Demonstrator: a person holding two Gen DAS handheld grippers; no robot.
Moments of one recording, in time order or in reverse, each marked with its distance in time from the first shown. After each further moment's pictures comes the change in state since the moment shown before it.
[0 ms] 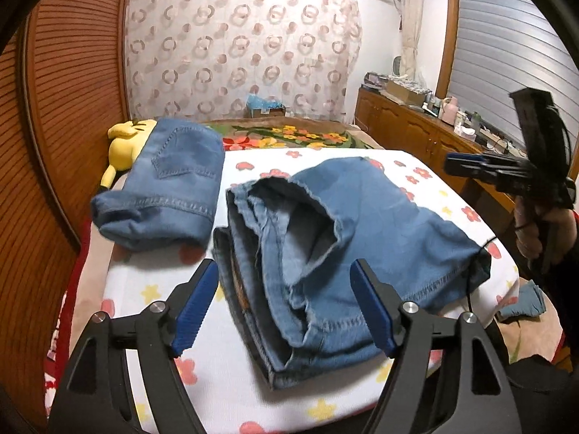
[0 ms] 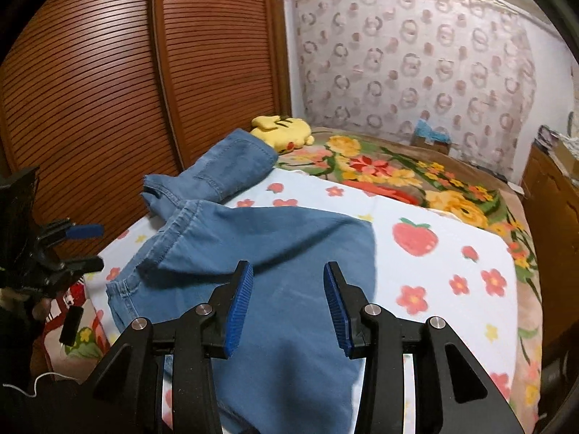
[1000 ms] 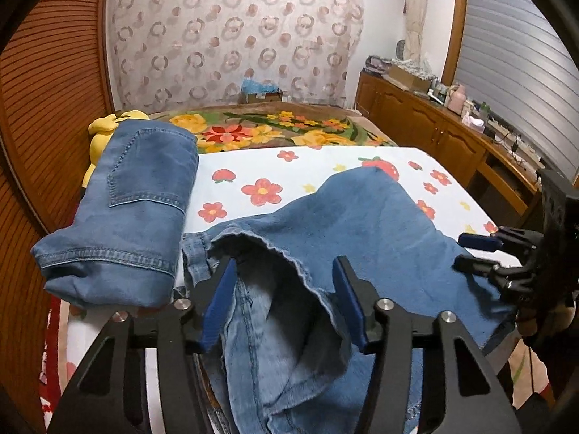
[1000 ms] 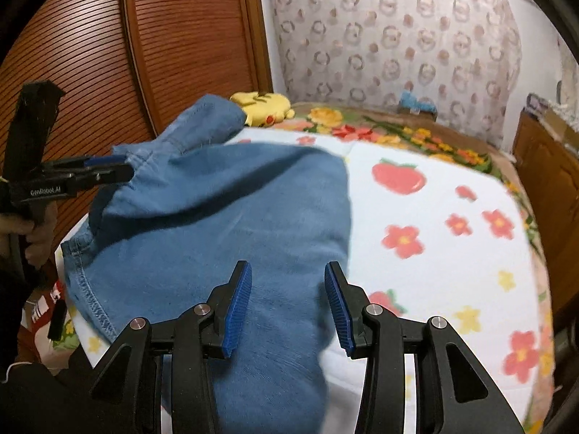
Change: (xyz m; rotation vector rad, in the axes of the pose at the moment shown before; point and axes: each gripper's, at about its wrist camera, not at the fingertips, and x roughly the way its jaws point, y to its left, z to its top) left arm 0.089 -0.012 0.047 0.006 0.085 -0.001; right arm 0.028 0.009 -0.060 0.066 0.098 -0.005
